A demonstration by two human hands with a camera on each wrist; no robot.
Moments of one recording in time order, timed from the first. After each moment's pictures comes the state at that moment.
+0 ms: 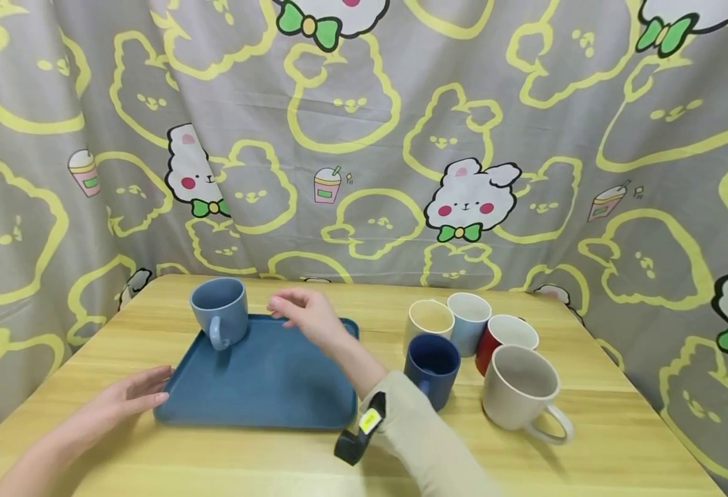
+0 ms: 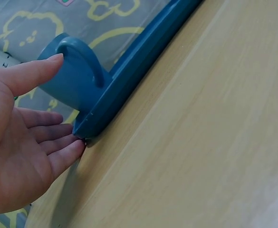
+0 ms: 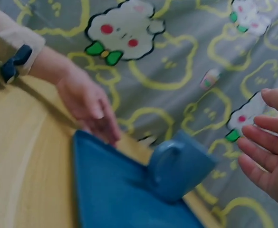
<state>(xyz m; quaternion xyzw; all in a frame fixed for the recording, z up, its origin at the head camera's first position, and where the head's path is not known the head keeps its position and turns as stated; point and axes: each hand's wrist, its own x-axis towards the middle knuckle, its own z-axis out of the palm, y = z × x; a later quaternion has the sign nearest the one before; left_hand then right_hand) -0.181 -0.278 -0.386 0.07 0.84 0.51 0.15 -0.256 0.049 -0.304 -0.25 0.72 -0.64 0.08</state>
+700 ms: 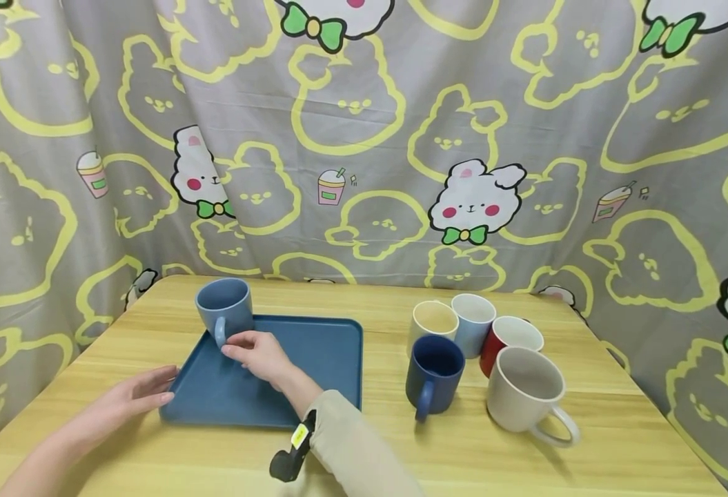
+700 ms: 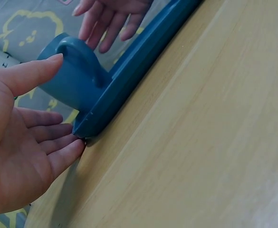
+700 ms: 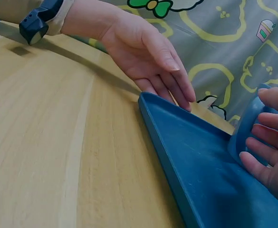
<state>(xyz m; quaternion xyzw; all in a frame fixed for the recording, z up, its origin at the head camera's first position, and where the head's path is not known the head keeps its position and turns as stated) -0.180 -0.279 -0.389 0.08 0.84 0.52 0.15 -0.259 -0.041 -0.385 -0.19 0.74 -0.62 0.15</state>
